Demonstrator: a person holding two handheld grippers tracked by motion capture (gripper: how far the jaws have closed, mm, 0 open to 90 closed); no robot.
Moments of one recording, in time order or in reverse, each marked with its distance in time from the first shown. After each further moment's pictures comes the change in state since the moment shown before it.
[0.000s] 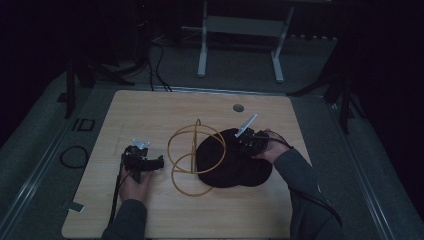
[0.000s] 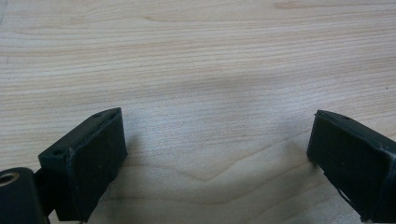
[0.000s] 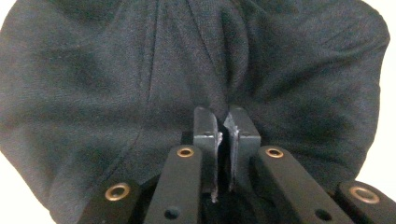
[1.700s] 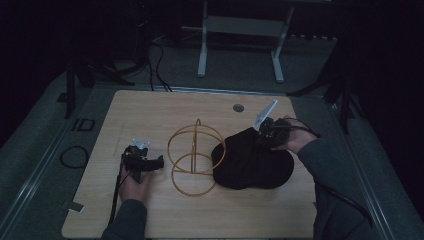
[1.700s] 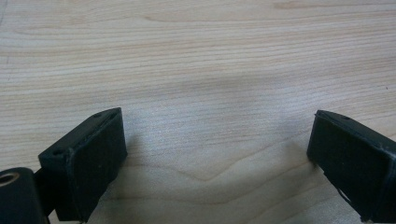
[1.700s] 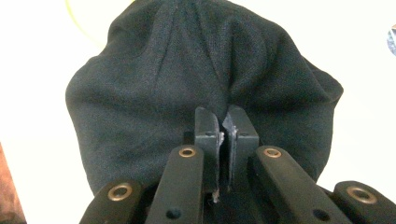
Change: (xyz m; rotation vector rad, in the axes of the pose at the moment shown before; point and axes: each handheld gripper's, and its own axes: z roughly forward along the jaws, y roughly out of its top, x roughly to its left) left arm 0.000 0.000 0.000 0.000 0.000 0.000; right arm 0.003 -0.005 -0.093 0.005 -0.003 -0.115
